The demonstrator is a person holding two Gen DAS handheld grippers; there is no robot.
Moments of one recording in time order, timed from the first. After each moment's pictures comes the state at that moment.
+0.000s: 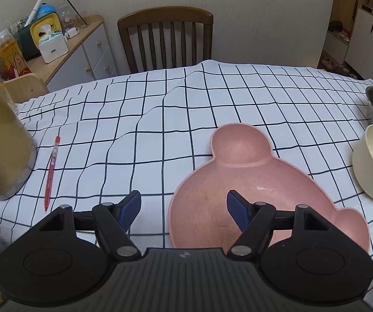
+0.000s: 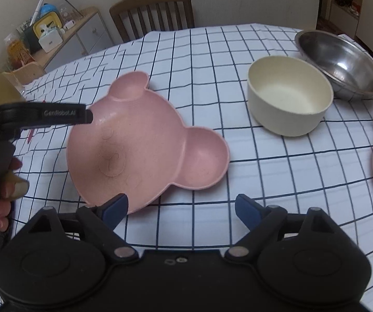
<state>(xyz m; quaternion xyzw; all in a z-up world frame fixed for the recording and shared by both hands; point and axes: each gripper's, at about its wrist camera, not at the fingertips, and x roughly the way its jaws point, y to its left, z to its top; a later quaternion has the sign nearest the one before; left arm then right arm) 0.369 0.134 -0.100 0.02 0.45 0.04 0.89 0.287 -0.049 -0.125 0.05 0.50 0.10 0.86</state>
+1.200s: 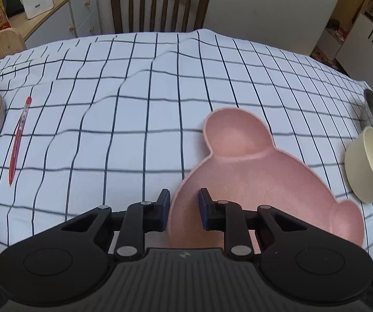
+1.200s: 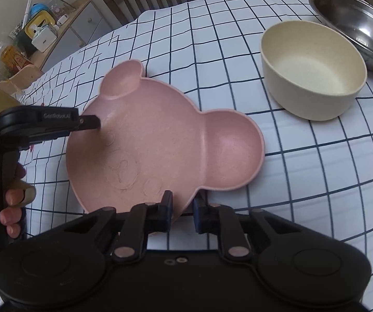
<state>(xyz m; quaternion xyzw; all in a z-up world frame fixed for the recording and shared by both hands) 0.380 0.151 -0.121 -0.06 0.51 0.00 0.86 0.320 -0.064 -0.144 0.11 0.55 0.13 0.82</state>
